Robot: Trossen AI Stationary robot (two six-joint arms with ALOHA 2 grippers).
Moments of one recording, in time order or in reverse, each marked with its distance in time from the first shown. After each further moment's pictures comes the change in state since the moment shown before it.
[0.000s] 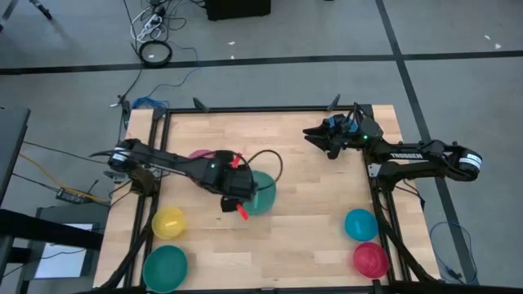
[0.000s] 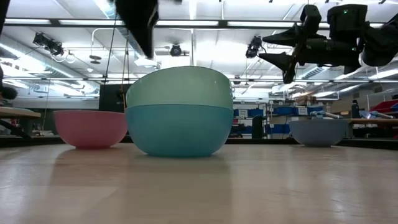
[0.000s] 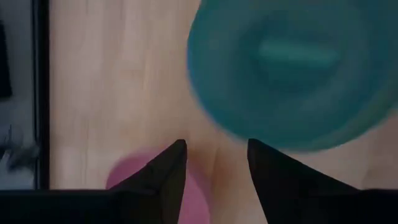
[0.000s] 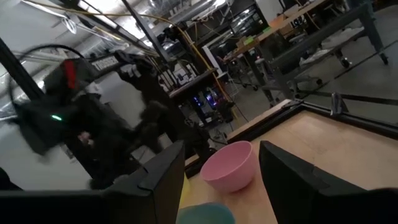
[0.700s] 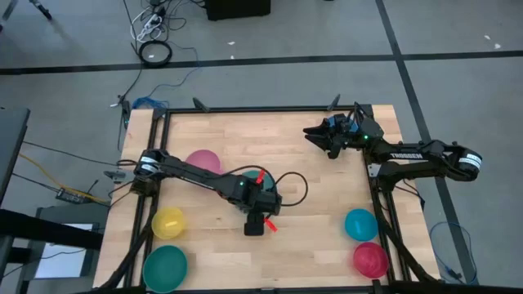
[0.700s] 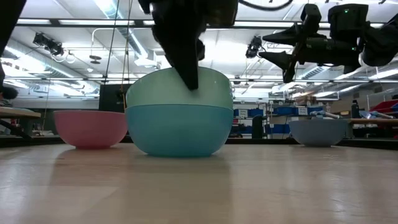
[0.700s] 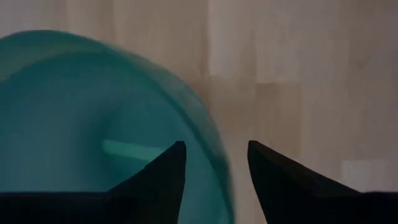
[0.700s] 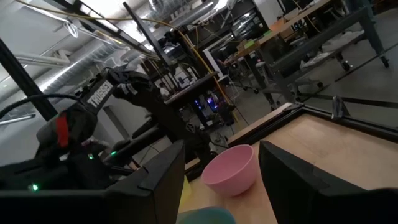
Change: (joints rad) left arm -0.018 0.255 0.077 0.379 0.331 0.121; right arm 0.000 0.000 0.000 0.018 0.005 0.010
